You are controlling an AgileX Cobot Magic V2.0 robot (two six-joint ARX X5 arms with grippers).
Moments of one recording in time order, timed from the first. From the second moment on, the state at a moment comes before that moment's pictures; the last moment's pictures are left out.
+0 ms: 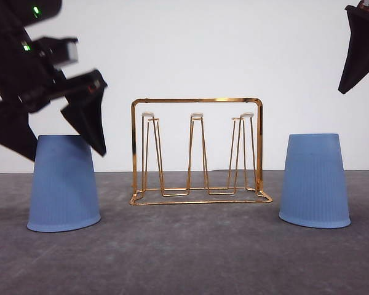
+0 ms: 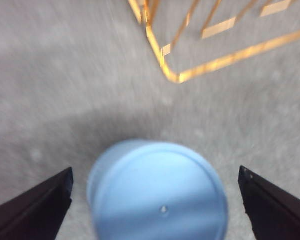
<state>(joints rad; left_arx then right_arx) -0.41 1.41 0.92 -0.44 0.08 -0.14 0.09 1.03 0.86 -0.67 -0.32 -0.02</state>
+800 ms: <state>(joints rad) -0.52 1.42 1.48 -0.64 0.11 -0.06 0.09 1.03 0.86 -0.67 -0.32 -0.02</state>
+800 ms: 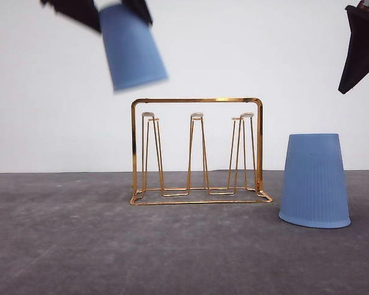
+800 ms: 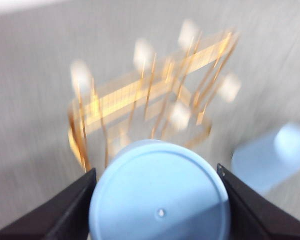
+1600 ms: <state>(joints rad) -0.52 1.79 1.50 -0.57 0.00 0.04 0.09 1.03 0.86 -0.67 -0.32 -0.04</state>
